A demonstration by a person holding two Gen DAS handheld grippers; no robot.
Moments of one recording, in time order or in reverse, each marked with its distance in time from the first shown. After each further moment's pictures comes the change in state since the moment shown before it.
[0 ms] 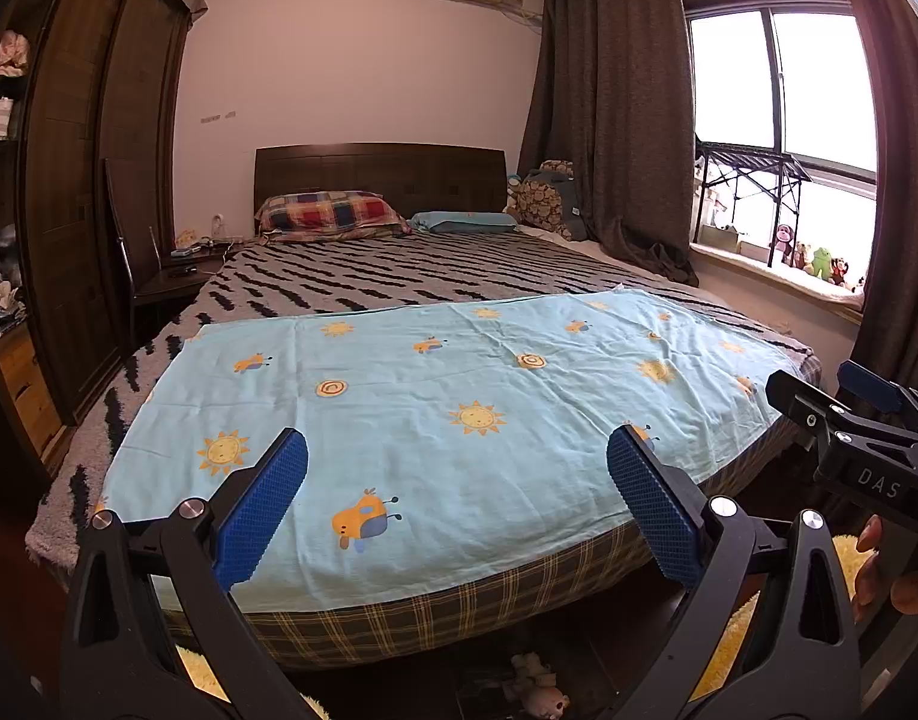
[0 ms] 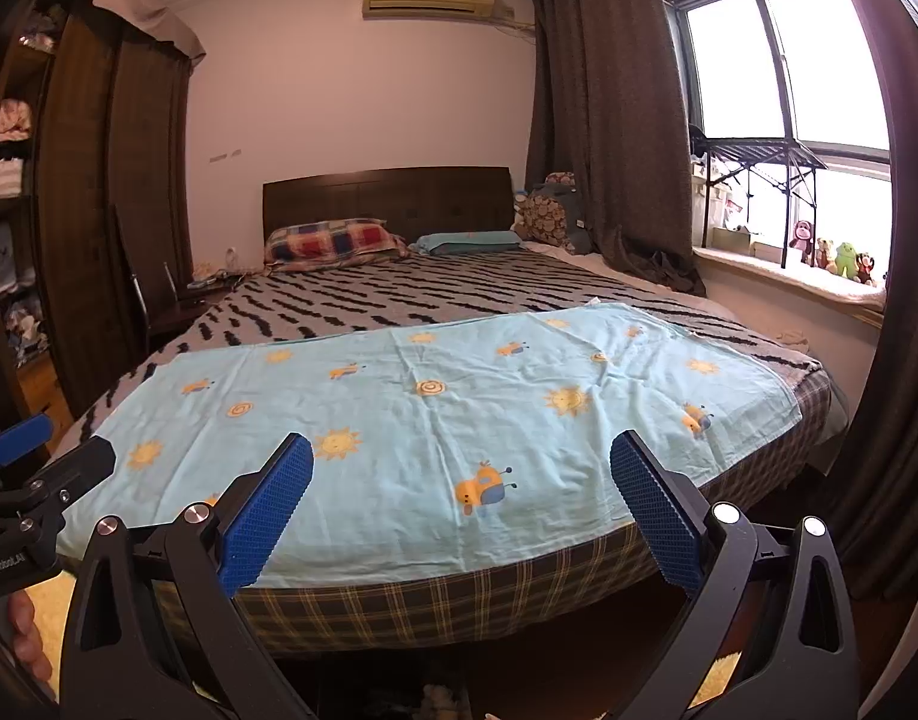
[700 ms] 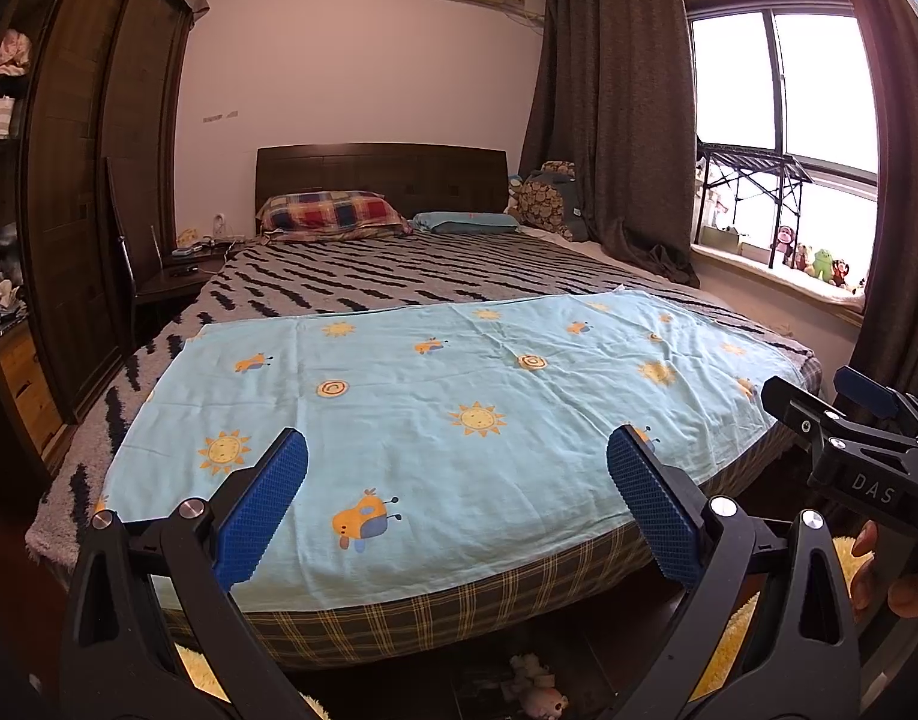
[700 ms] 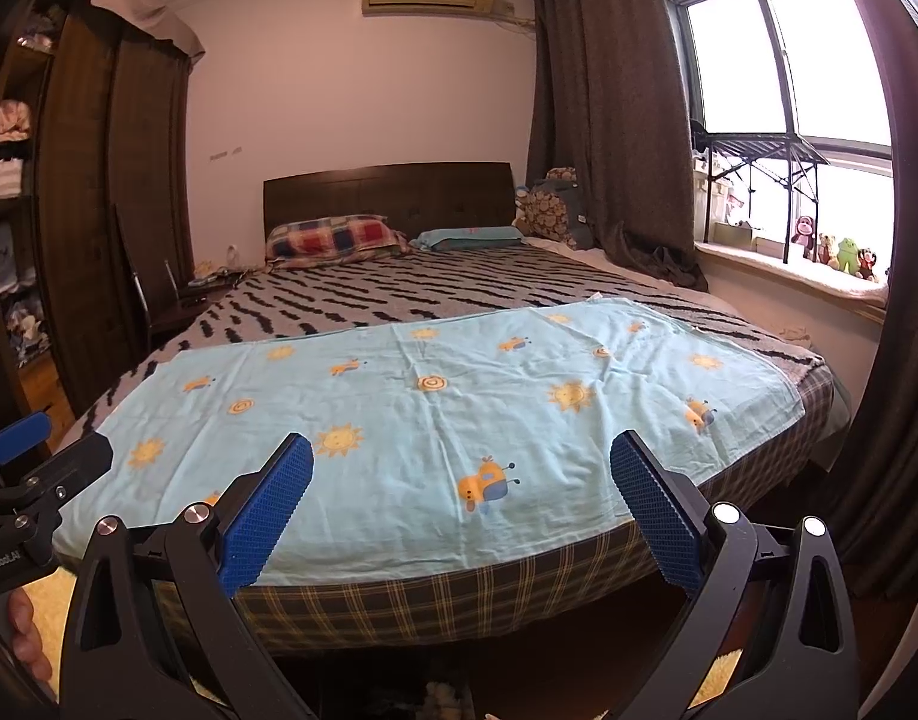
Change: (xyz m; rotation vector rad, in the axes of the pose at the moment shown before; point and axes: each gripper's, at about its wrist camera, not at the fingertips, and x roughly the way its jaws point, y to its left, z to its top) left arm -0.003 -0.005 0.001 -0.005 -0.003 0.004; right arm 0.002 0.000 -0.002 0.004 0.005 0.002
